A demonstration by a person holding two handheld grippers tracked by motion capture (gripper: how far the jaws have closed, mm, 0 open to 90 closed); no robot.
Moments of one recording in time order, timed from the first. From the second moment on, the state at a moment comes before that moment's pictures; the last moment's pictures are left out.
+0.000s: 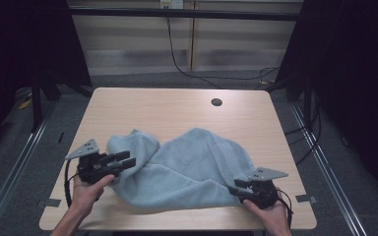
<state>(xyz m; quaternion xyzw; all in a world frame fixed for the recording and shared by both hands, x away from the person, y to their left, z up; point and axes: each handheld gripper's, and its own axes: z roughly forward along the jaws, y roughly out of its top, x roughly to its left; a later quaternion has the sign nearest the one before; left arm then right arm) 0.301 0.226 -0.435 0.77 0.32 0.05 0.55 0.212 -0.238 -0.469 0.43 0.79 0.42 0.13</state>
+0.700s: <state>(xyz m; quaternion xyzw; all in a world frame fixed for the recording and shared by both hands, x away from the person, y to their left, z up) 0.303 0.210 -0.495 0.83 0.33 0.02 0.44 0.366 -0.254 -0.497 0.51 0.77 0.35 0.18</state>
